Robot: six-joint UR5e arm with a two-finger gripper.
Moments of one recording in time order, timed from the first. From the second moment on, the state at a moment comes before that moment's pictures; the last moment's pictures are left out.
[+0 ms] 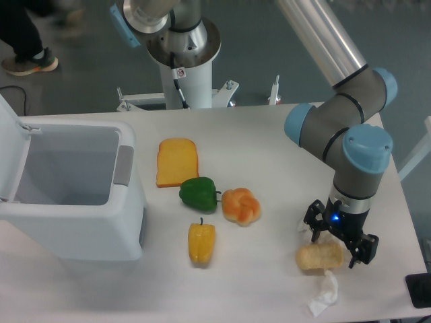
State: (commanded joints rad) arm 2.68 -2.24 -1.36 -0.87 1.43 1.52
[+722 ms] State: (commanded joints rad) arm 2.66 -2.27 -1.36 -0.87 1.45 1.66
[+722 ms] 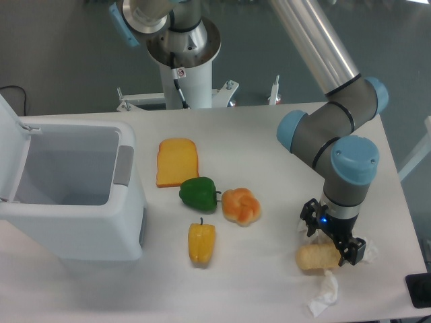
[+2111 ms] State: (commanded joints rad) arm 2.64 -2.29 -1.37 -0.87 1.48 1.68
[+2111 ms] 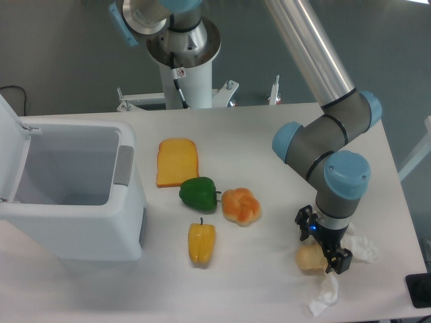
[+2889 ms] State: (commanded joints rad) arm 2.63 -2.29 -1.37 -0.87 1.48 1.59
